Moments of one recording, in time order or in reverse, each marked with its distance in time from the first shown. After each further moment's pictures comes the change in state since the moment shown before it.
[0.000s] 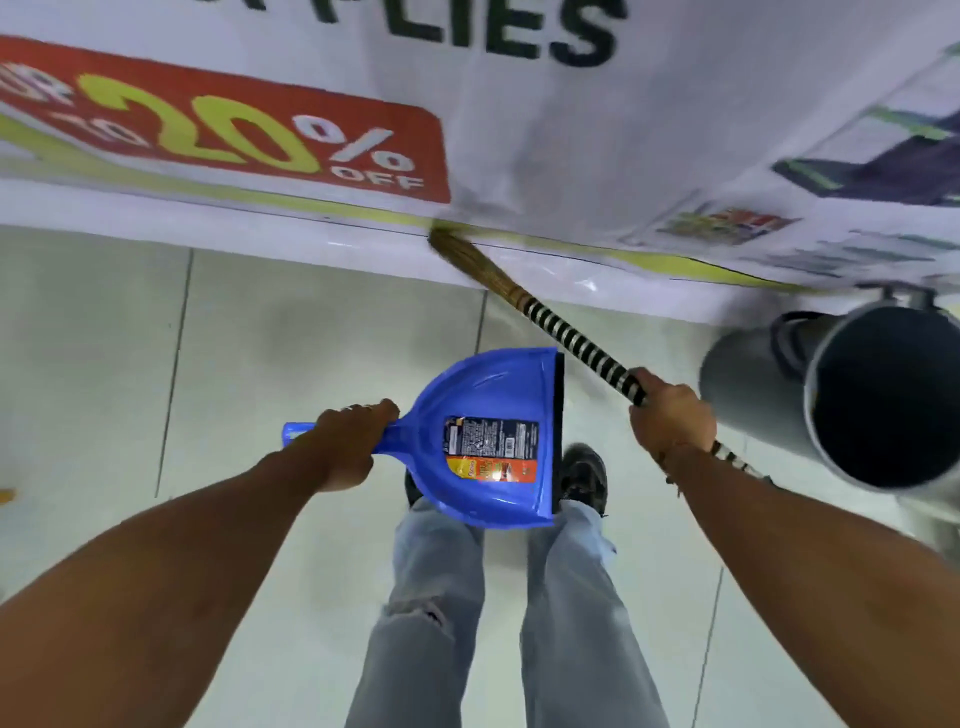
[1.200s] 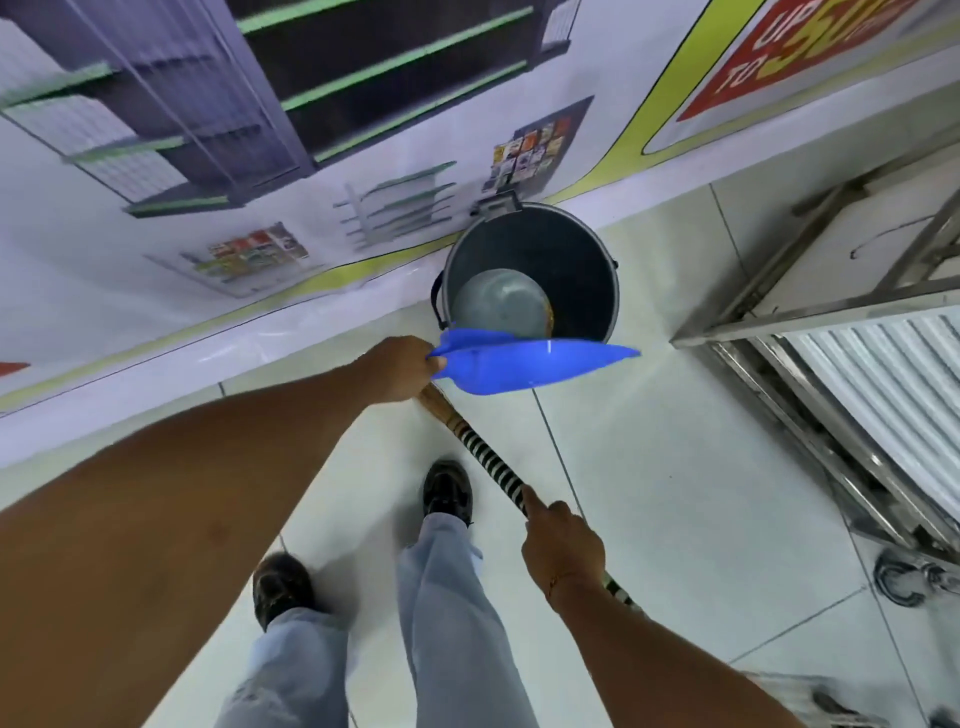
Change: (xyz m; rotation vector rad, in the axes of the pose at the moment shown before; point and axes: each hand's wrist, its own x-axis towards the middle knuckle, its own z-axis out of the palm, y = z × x) left_hand 0.113 0.484 0.026 0.200 -0.133 0.265; right_hand -0.126 0.283 0.061 0.309 -0.244 0.260
